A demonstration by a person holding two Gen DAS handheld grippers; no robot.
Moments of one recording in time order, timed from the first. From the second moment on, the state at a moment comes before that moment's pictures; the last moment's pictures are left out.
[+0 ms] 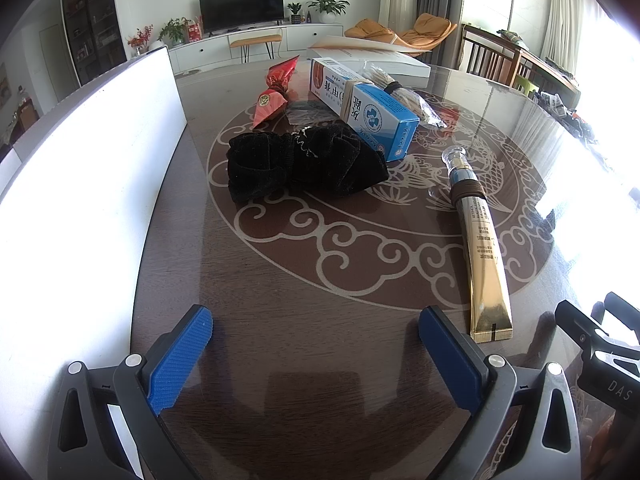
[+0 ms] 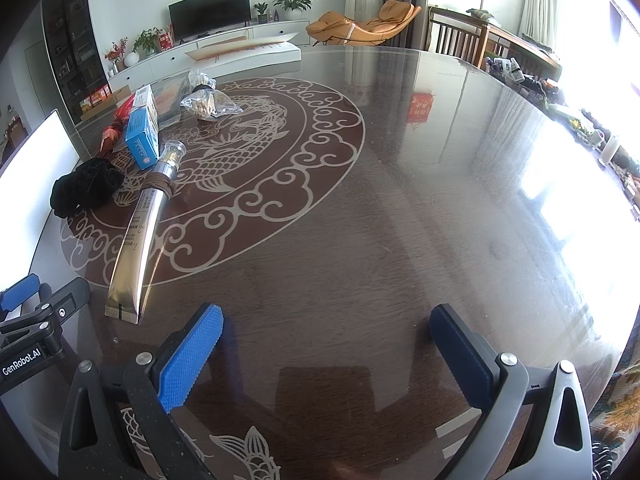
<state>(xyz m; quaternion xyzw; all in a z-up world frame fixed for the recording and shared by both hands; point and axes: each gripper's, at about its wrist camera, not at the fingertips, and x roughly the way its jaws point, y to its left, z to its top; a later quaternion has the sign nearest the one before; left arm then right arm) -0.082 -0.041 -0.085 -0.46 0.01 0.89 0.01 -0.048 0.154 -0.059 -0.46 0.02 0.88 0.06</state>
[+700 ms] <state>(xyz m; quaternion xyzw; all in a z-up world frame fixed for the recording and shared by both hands) -0.083 -0.041 -0.085 -0.46 0.01 0.89 0.01 -0.048 0.154 -0.059 -0.46 0.02 0.88 0.05</state>
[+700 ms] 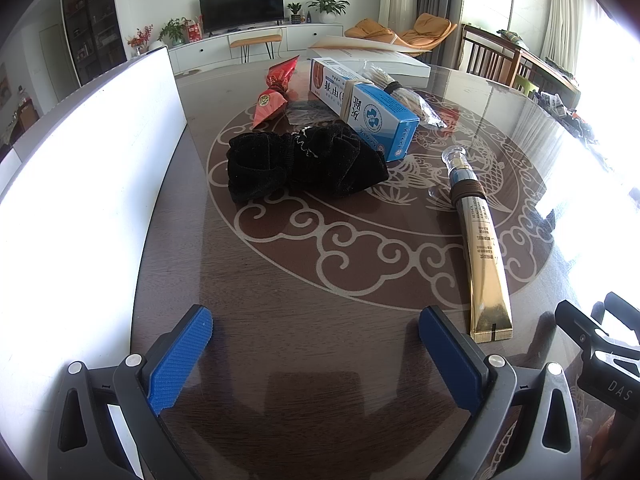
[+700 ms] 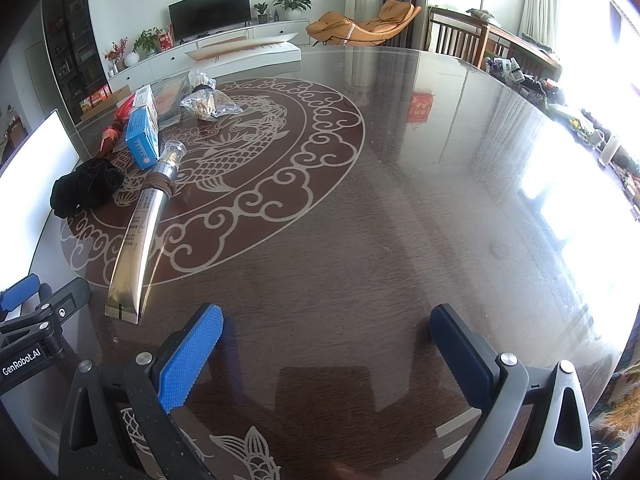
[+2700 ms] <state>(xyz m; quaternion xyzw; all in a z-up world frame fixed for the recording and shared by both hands) -0.191 0.011 -0.016 -0.55 0.21 0.79 0.17 -0.074 0.158 -0.058 -0.43 0.00 0.90 -0.02</state>
